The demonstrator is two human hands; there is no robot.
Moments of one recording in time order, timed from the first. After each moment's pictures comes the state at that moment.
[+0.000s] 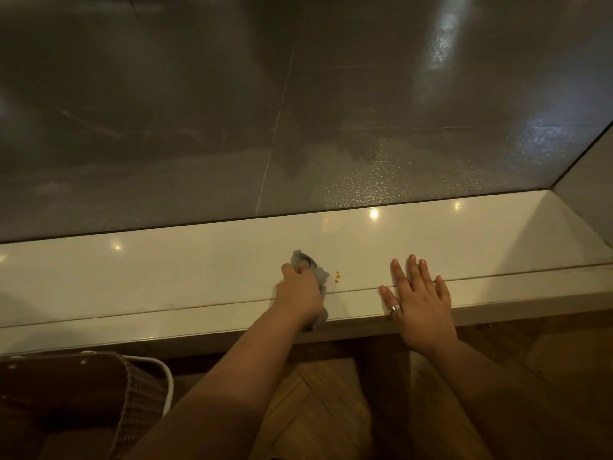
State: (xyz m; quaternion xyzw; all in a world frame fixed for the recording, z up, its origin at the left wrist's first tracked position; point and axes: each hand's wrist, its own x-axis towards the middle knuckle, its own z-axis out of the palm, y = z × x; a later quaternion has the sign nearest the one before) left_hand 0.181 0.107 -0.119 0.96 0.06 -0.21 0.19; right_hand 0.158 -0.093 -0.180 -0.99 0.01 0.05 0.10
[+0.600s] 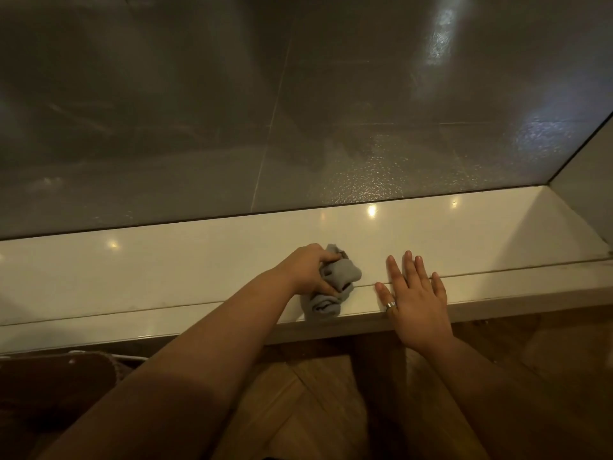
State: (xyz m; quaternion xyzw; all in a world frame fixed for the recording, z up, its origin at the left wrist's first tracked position) left_hand 0.222 0.106 -0.112 0.93 -0.16 -0.25 0.20; right_hand 0.160 -0.094 -0.183 -0.99 0.01 0.05 0.10
